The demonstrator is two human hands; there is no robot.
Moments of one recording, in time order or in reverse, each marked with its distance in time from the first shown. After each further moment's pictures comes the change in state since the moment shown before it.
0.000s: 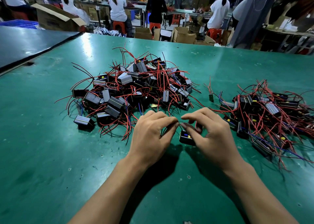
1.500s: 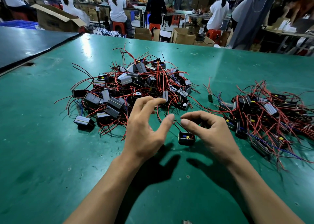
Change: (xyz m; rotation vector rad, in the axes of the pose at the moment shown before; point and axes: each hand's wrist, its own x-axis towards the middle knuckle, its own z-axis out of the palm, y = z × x) left_hand 0.006 0.001 -0.012 -0.147 0.177 -0.139; right_hand 0.008 -0.013 -0.008 0.715 -0.103 0.556
